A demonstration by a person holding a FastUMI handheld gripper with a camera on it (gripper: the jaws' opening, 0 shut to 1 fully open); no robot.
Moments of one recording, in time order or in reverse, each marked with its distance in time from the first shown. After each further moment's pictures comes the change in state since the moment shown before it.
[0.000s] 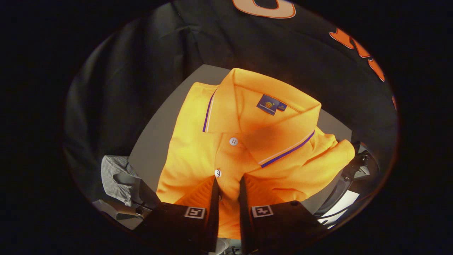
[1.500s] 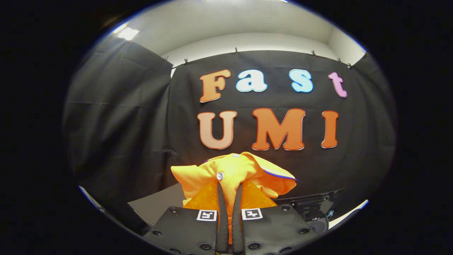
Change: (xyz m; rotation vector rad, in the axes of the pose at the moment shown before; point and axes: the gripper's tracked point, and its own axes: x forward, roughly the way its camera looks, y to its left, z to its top) arm -0.279 -0.134 0.030 0.023 -1.262 -0.346
